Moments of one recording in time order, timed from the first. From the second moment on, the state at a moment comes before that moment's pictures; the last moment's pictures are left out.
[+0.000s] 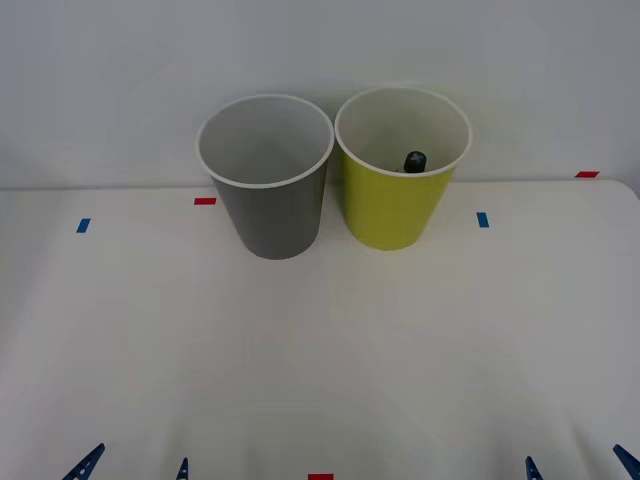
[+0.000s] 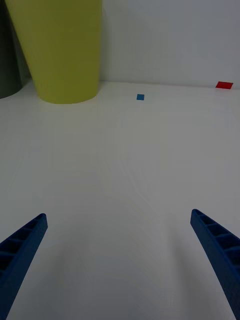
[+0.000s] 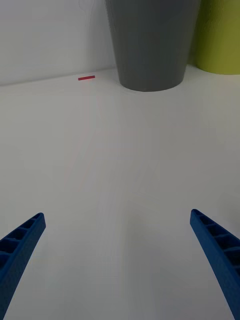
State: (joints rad) right arm 1.04 -0.40 0.12 -1.97 0.04 -0.53 1.33; left arm 1.02 0.39 -0.31 -2.00 0.20 -0.43 -1.72
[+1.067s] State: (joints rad) right arm 1.04 -0.40 0.12 -1.97 0.04 -0.53 1.33; left arm 1.02 0.39 -0.31 -2.00 0.20 -0.43 -1.72
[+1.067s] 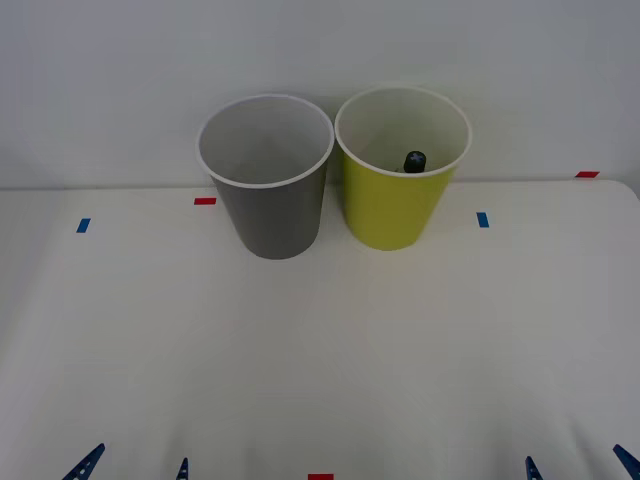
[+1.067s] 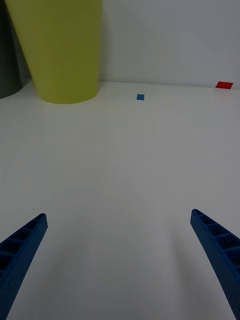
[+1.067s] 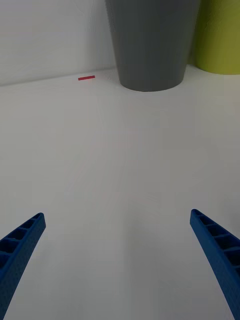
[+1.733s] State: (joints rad) right arm 1.04 -0.40 0.12 -1.97 0.04 -0.53 1.33; left arm 1.02 0.39 -0.31 -2.00 0.20 -0.43 -1.72
